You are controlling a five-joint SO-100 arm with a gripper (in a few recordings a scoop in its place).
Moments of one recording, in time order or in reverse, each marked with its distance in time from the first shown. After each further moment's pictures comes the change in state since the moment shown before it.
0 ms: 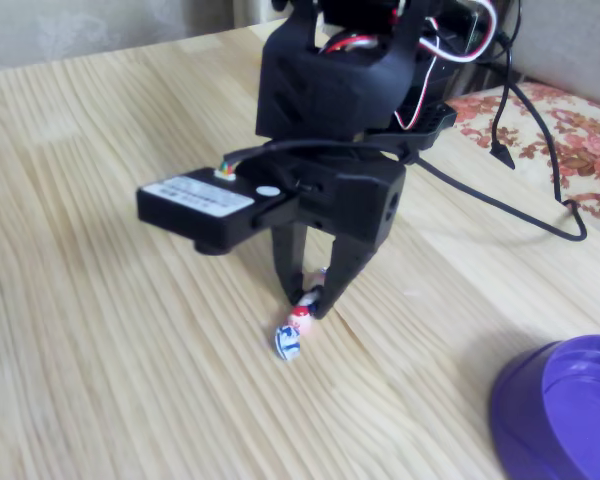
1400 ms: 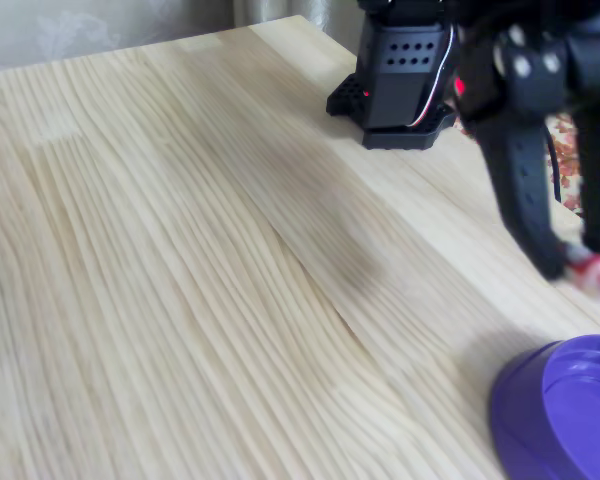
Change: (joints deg) arm -27.0 21.0 0.4 -7.3 -8.3
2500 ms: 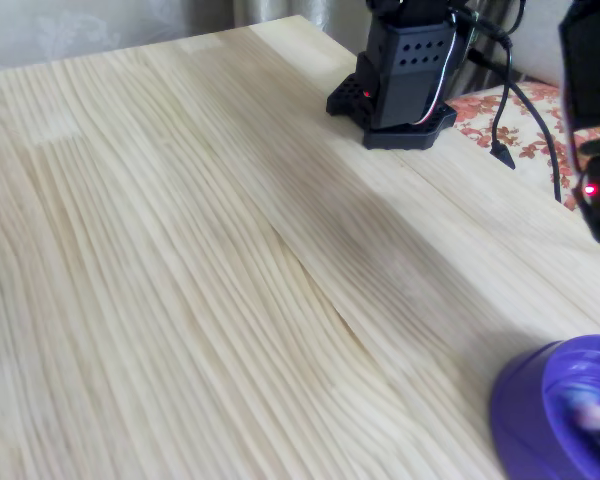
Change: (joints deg) arm -7.1 -22.0 -17.1 -3.4 2.5
